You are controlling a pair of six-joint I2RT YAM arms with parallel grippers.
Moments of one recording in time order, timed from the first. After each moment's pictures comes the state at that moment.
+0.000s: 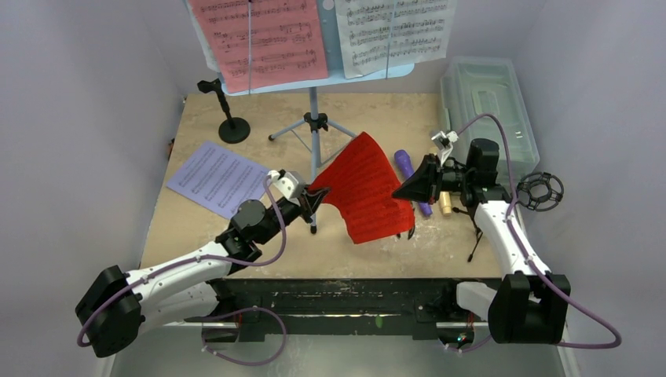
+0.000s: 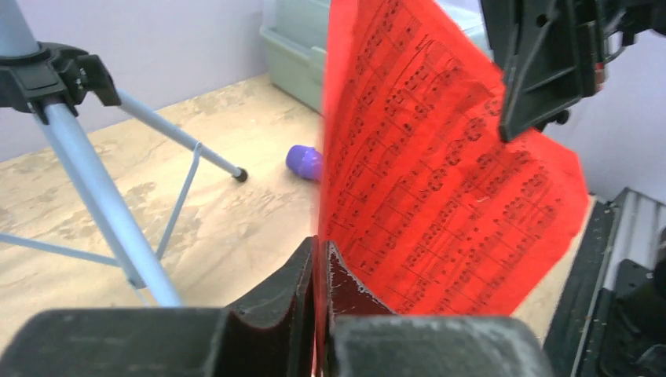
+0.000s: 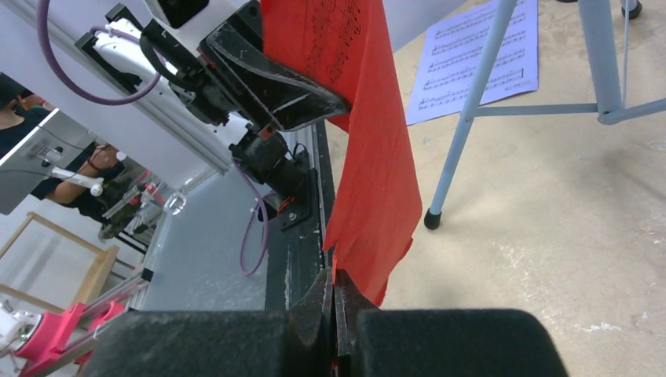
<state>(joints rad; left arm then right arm) -0.84 0.98 0.44 0.69 0.00 -0.11 -0.02 1.15 0.80 -0.09 -1.48 0.17</state>
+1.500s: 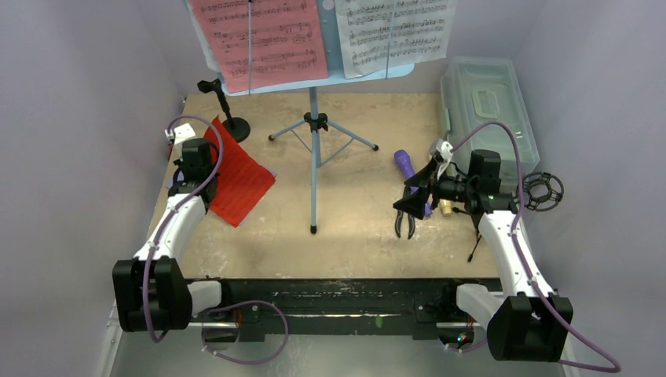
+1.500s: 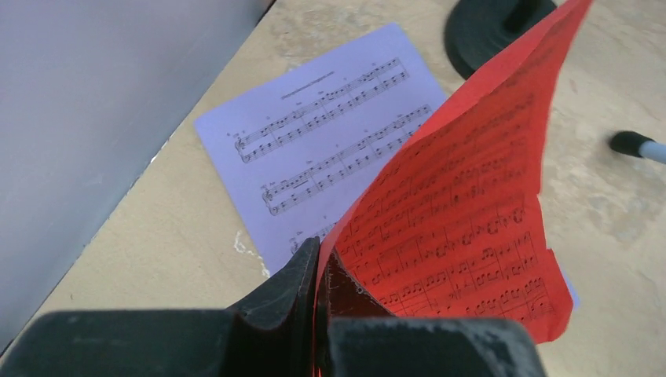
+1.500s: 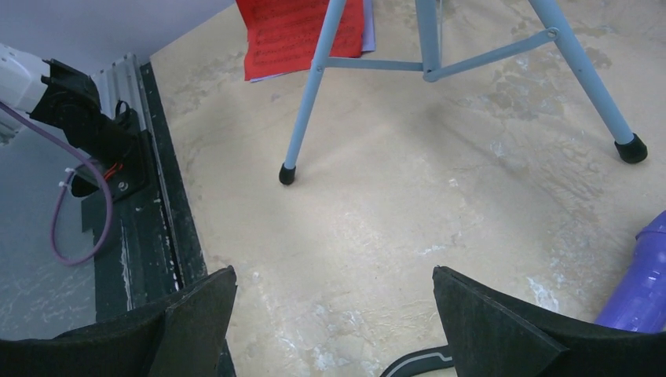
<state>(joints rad) 0.03 1.19 0.81 -0.18 -0.47 -0.28 -0.04 1.04 0.79 -0.41 -1.12 -0.31</state>
